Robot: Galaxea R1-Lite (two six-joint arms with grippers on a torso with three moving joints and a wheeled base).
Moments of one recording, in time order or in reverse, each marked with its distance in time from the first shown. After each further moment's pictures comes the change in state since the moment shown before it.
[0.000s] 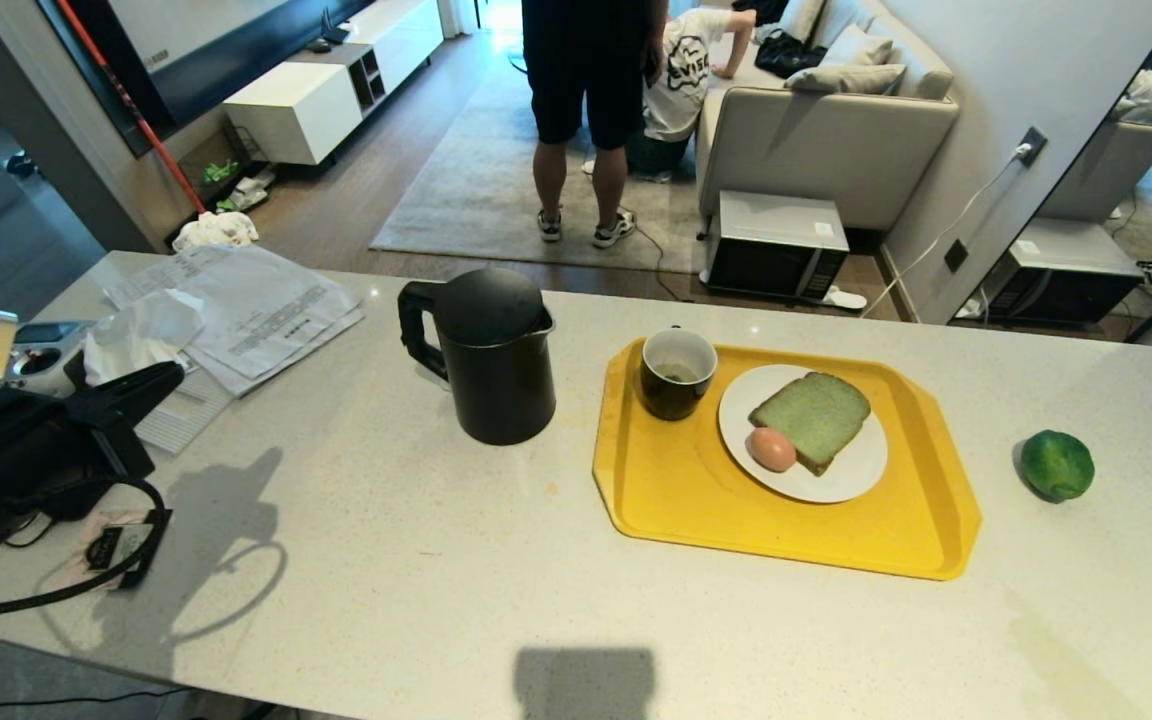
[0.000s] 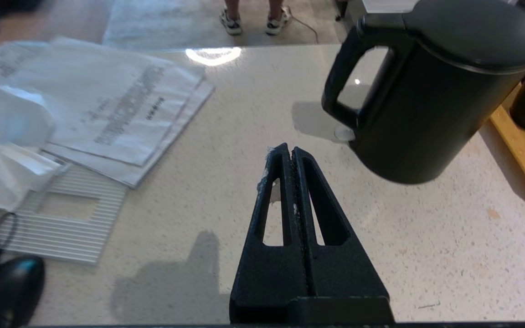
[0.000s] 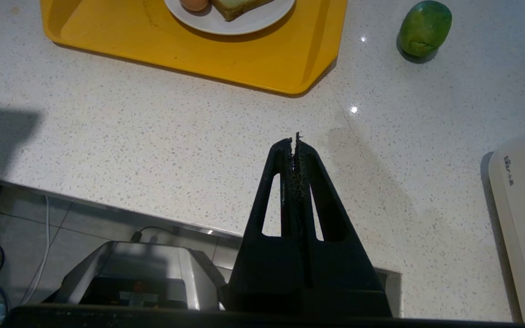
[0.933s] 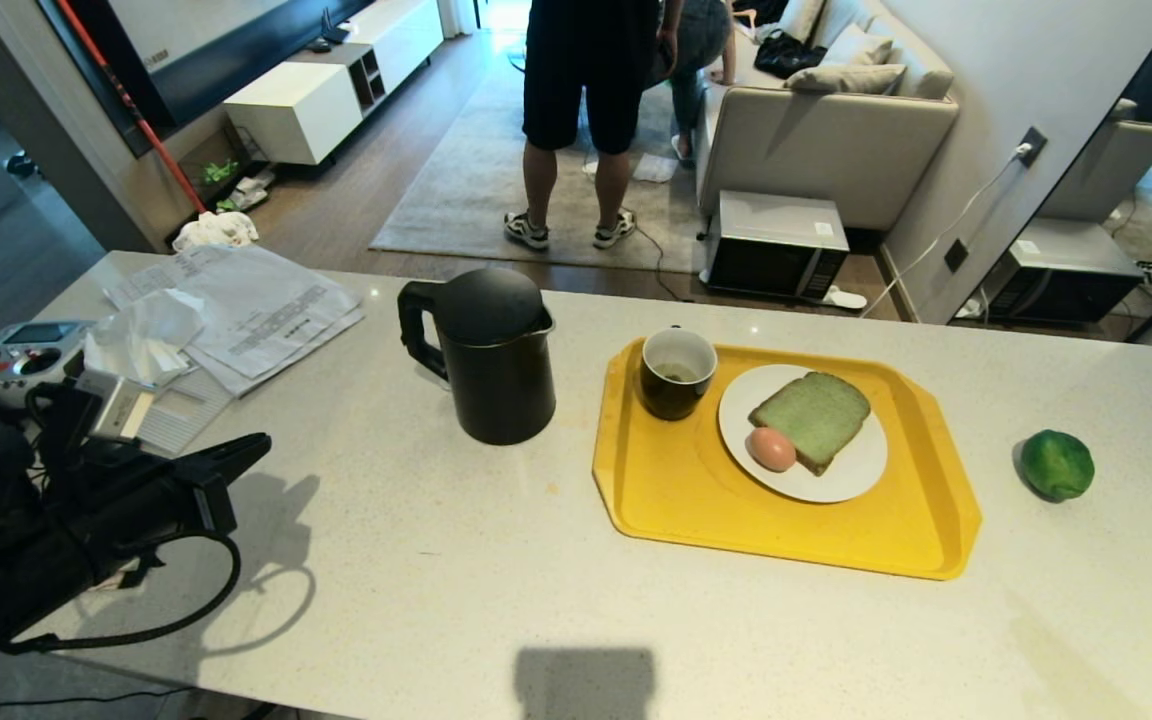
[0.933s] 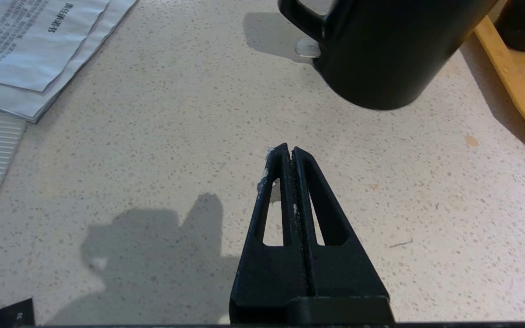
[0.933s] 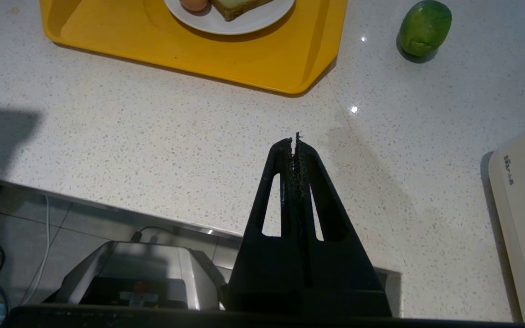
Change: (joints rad) left arm -0.092 0.169 0.060 -0.025 -0.001 0.041; right arm 0.000 0.000 0.000 0.000 0.000 0.000
